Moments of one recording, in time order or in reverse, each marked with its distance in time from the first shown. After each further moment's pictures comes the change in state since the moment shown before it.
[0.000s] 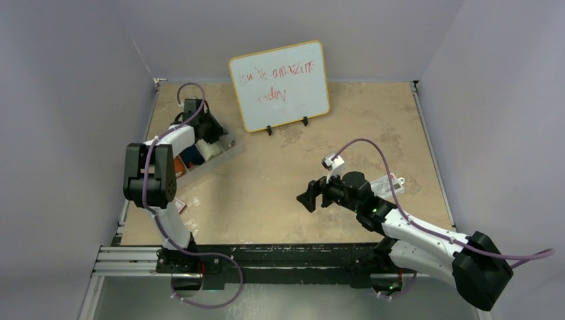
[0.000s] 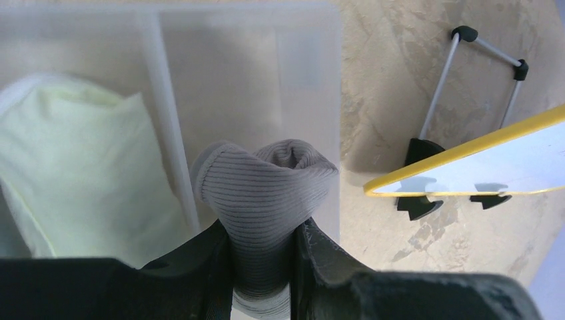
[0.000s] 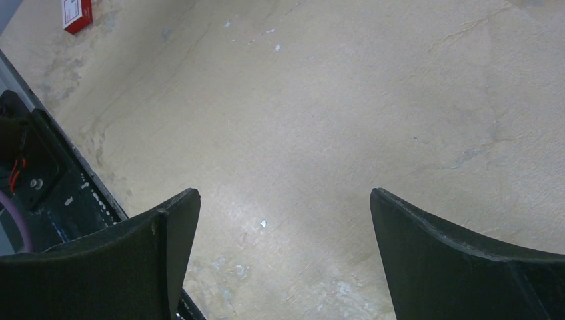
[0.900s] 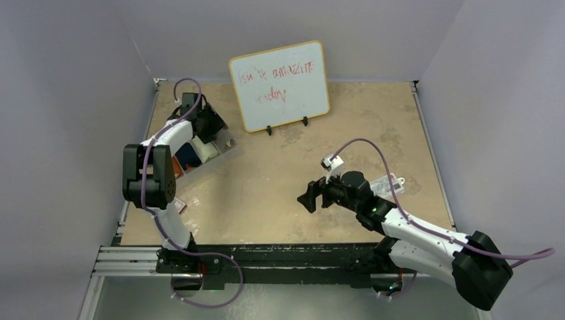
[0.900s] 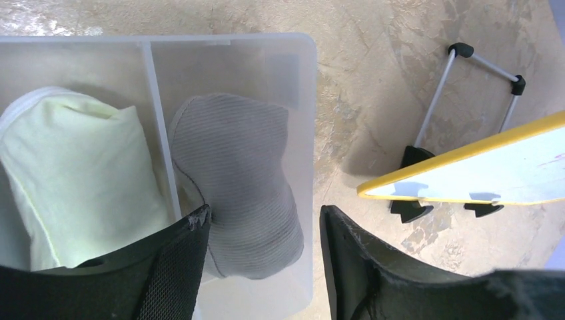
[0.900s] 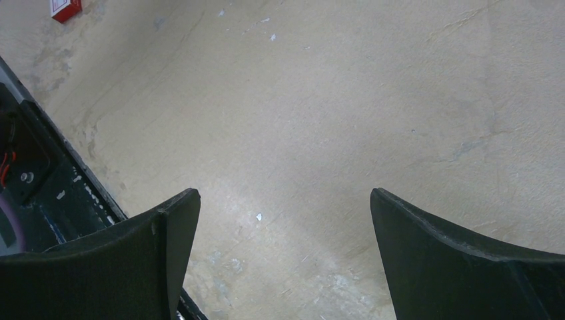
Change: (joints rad) left arm 0.007 -0.011 0.052 -0.100 -0.042 -0.023; right arm 0.000 0.008 0.008 -0.035 0.000 -0.010
